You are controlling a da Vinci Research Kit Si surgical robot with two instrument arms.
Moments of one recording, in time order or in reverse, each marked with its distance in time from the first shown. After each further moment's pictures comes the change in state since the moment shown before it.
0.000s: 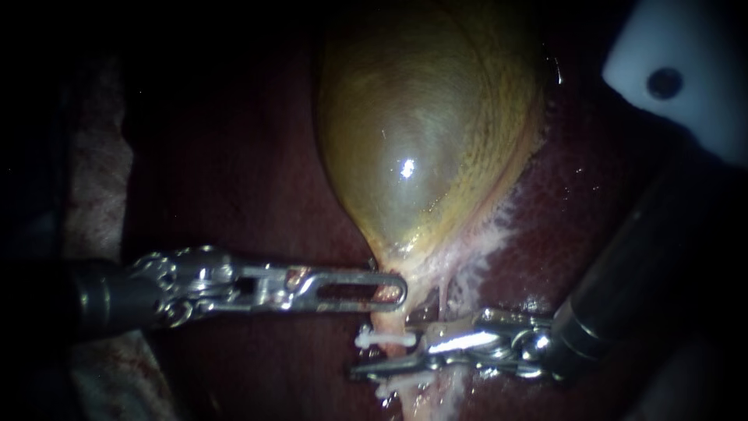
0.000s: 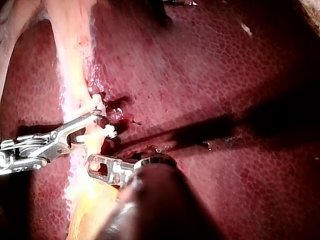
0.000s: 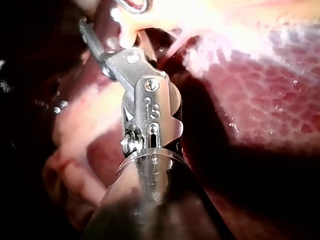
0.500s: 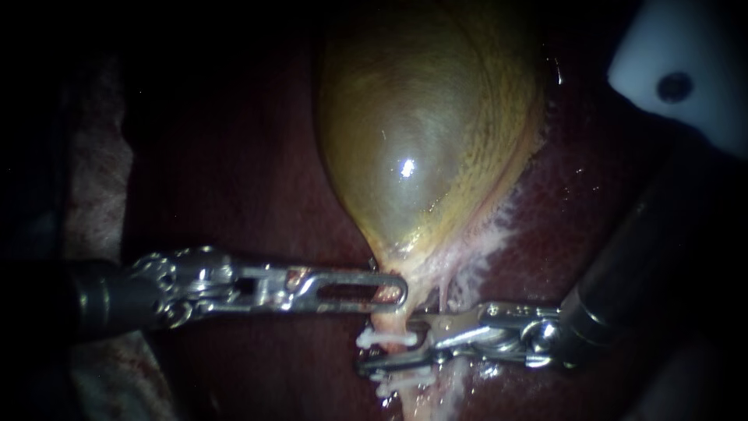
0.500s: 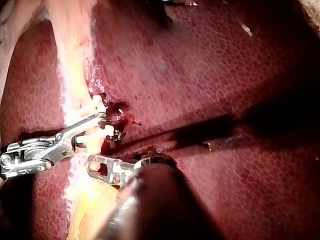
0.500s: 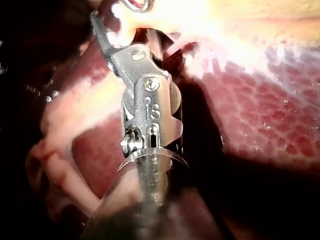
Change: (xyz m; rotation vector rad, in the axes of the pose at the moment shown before) right arm 0.000 0.001 0.001 -0.008 0.004 -0.085; left arm 0.000 0.000 0.000 0.001 0.000 -0.001
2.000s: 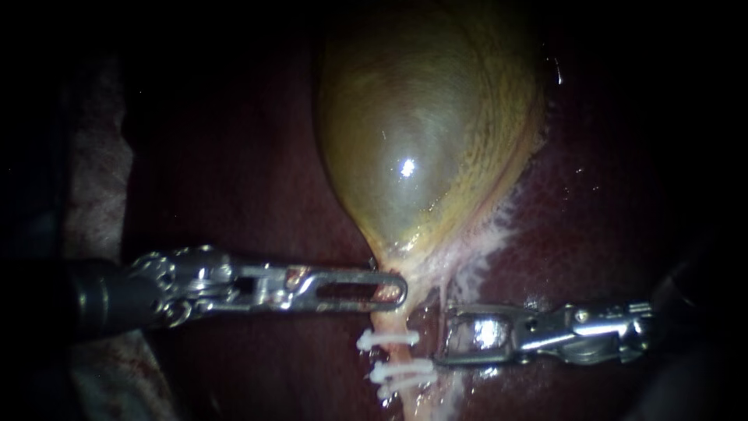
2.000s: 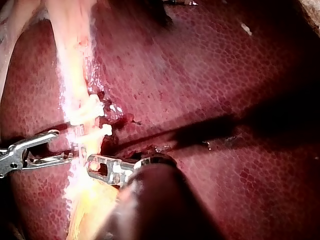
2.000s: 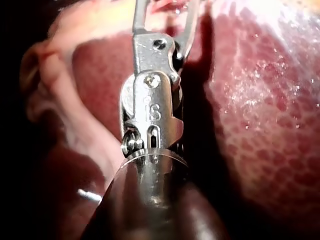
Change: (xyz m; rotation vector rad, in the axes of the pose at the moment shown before) right arm -0.001 -0.003 -0.014 -0.088 0.055 -0.261; left arm 0.000 0.000 0.000 0.000 -0.001 0.001
